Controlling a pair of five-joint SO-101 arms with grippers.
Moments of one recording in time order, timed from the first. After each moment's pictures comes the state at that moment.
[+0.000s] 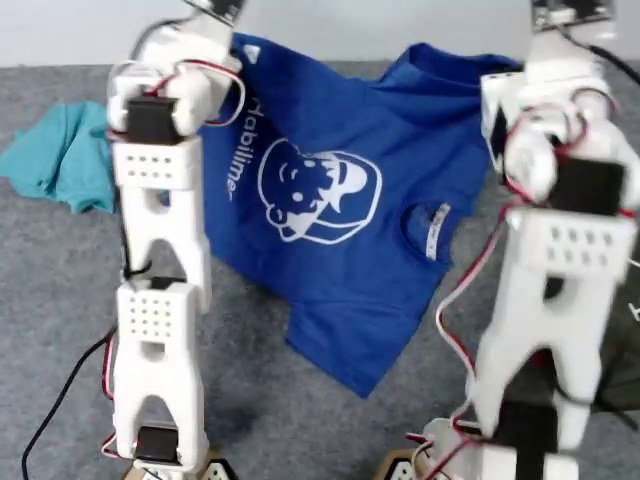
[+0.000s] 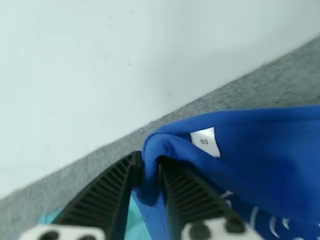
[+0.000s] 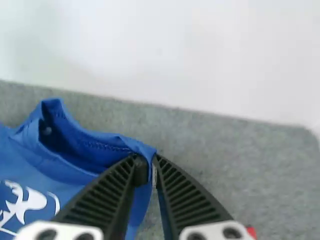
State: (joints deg) left arm 0.9 45.3 -92.1 90.7 -14.5; right arm 4.3 -14.8 -24.3 70.1 12.9
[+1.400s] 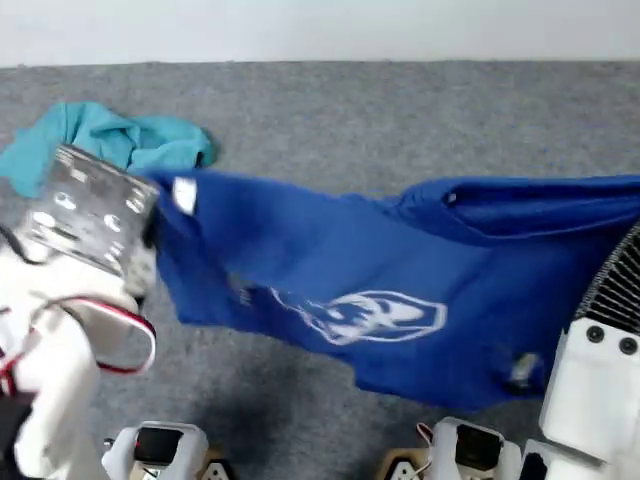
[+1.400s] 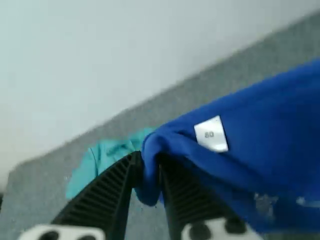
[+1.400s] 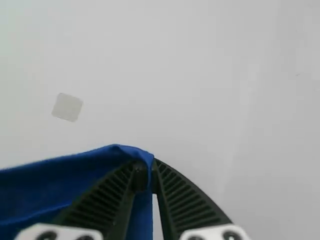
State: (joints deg) left arm 0.2 -47.2 -9.2 99.5 -19.2; right arm 14.7 -58.2 -25.8 72.2 12.9
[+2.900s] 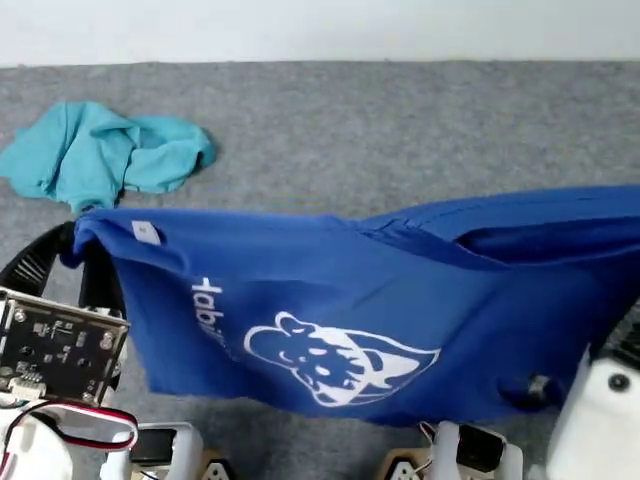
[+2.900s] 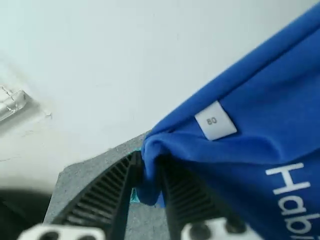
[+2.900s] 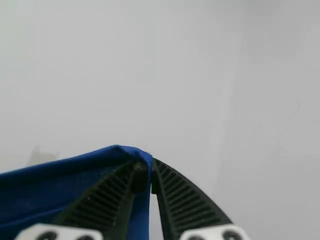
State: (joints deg) left arm -6.9 -61.7 -4.8 96.3 -21.4; right arm 17.4 -58.8 -27.5 61.5 12.9
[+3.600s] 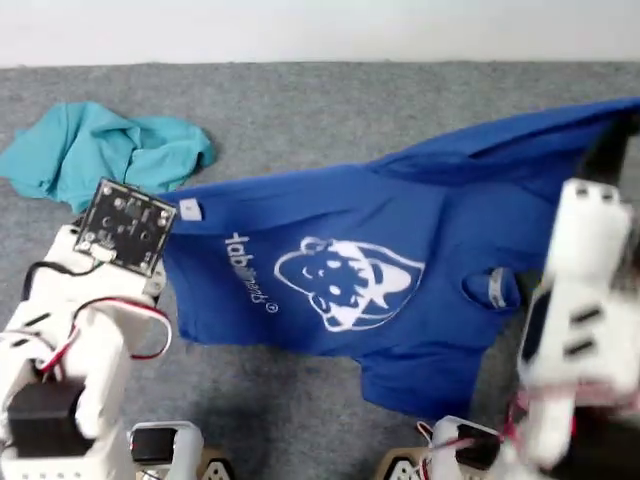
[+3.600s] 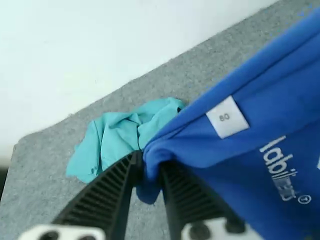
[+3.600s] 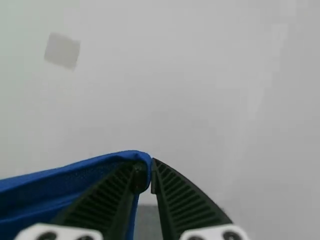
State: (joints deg) left arm -6.9 -61.6 25.7 78.3 -21.3; right arm 15.5 -52.8 -0.7 56.1 12.9
